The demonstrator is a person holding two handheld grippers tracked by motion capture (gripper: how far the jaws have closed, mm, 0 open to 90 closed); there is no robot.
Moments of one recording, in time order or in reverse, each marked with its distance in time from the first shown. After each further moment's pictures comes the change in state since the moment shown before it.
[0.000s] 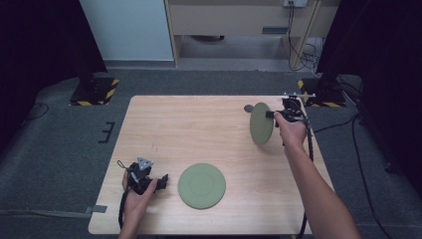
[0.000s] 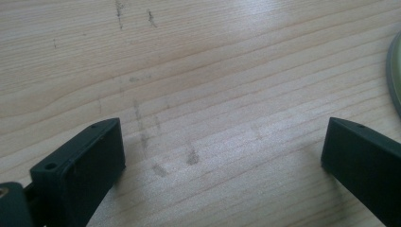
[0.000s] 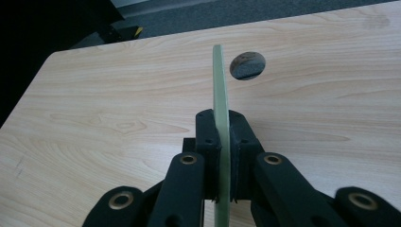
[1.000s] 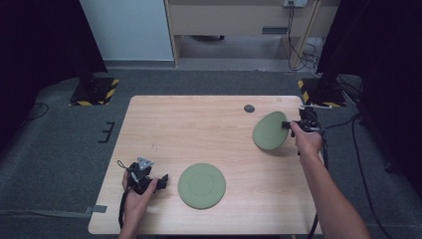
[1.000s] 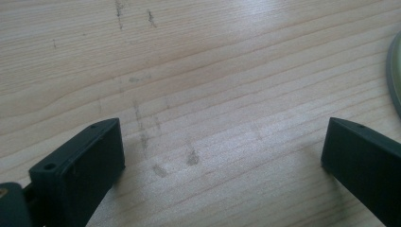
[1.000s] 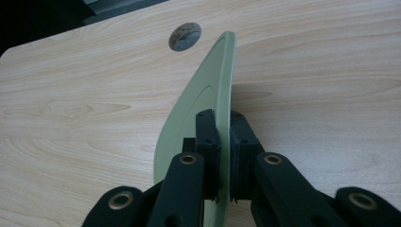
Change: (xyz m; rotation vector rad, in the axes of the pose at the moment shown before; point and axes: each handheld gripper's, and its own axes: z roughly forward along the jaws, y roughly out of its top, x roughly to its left) left arm 0.000 0.000 0.000 0.000 -0.001 0.000; right arm -0.063 -0.029 -0.009 0.032 -0.060 0.083
